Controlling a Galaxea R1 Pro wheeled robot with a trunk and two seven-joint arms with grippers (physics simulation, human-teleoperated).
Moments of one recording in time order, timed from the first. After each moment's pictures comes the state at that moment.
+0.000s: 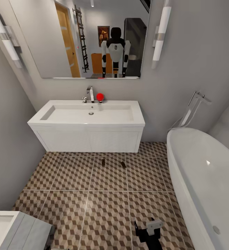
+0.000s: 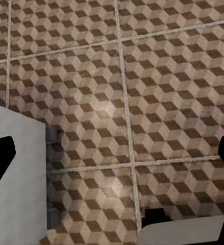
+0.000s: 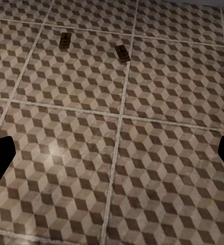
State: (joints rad) left arm -0.37 0.03 -0.63 0.08 0.47 -0.68 0.12; right arm -0.46 0.09 0.21 -0.02 0.02 -0.73 -0.13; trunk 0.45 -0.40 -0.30
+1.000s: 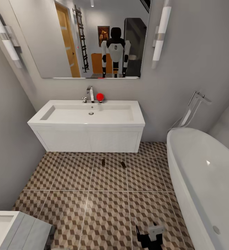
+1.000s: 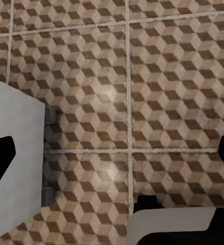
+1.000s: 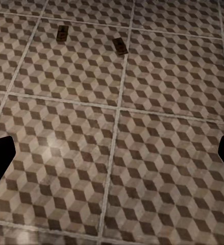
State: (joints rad) left arm -0.37 0.03 -0.61 0.04 0.52 -0.59 0.13; right arm -0.43 0.09 0.21 -0.02 0.02 -0.75 -0.13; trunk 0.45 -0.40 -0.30
